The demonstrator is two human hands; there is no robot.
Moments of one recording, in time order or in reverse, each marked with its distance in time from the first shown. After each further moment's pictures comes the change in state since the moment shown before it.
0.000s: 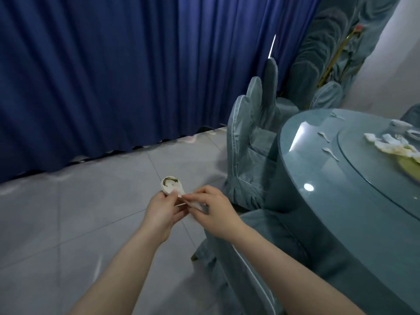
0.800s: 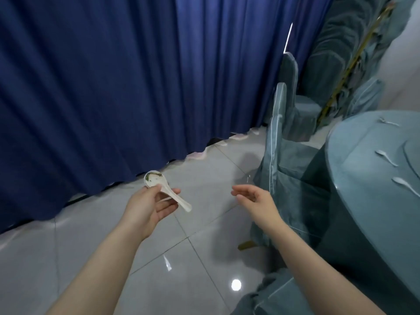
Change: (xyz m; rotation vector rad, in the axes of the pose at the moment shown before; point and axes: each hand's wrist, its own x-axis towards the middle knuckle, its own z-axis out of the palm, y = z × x) left_hand 0.342 0.176 -0.039 0.021 0.004 -0.056; right_hand 0.327 0.155 -0.011 0.508 0.308 0.385
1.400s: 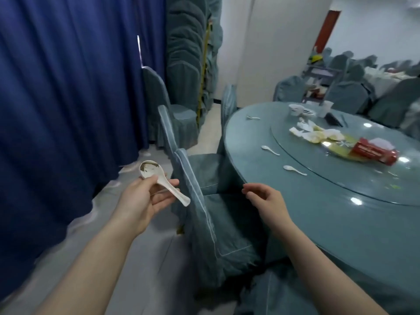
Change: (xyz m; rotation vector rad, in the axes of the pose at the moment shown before) left_hand 0.244 0.087 0.265 0.190 -0.715 -0.144; right_hand 0.141 0.016 -0.158 -0.071 0.809 0.165
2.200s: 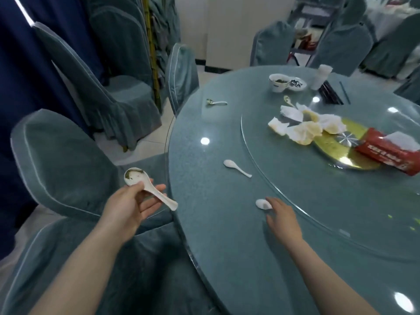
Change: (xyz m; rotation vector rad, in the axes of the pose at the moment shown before) left_hand 0.382 -0.076 0.268 0.125 0.043 -0.240; right_hand 0.346 0.228 -0.212 -0.804 0.034 0.325
